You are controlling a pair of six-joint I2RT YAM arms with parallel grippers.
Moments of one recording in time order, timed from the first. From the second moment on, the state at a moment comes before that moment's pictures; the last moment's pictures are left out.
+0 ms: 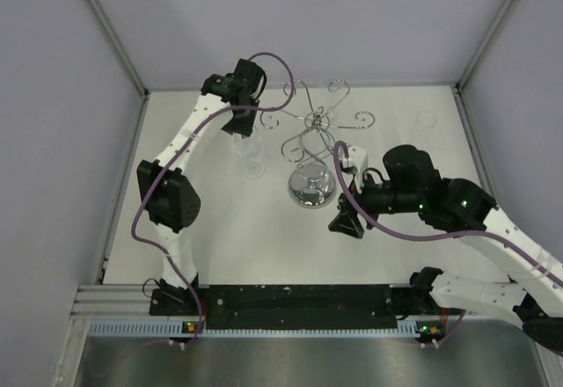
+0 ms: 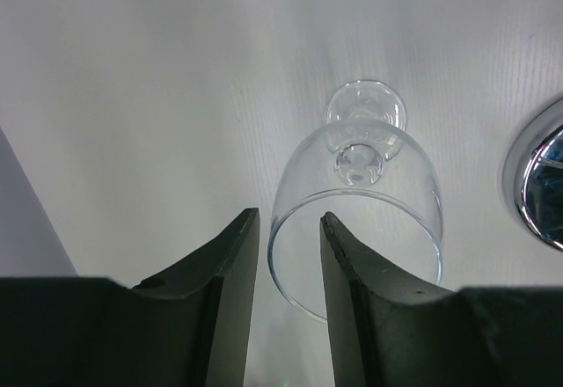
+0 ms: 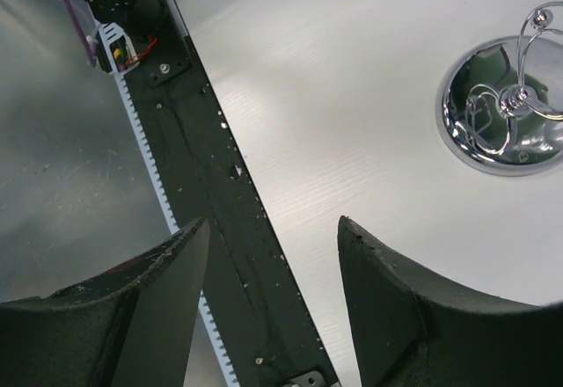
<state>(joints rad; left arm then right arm) -0.41 1.97 2.04 -1.18 -0.29 -0.12 0.87 0.94 1.20 -0.87 -0.36 0.04</state>
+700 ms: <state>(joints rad) -0.42 1.86 2.07 -1.18 -0.25 -0.12 0.87 0.94 1.20 -0.86 -0.36 0.08</state>
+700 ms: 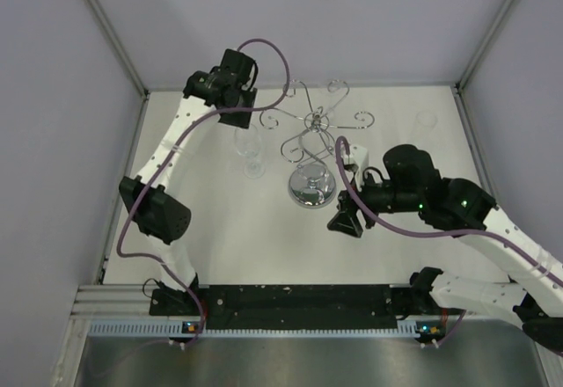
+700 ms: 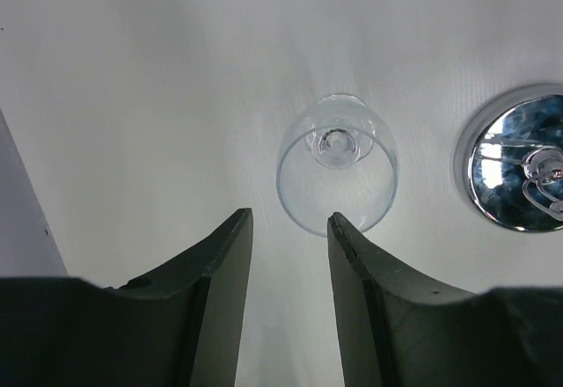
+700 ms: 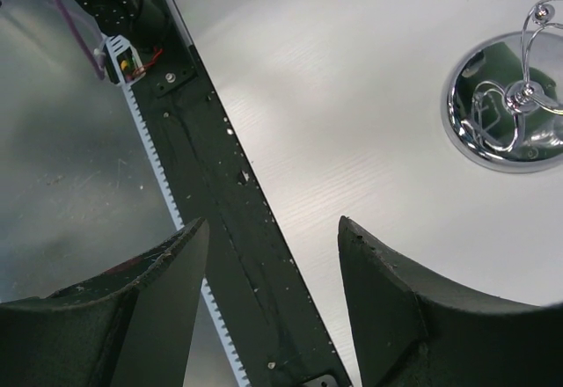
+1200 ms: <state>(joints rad) -0.42 1.52 1.88 -1.08 -0.22 -0.16 0.82 0.97 1.49 -0.85 -0.07 0.26</state>
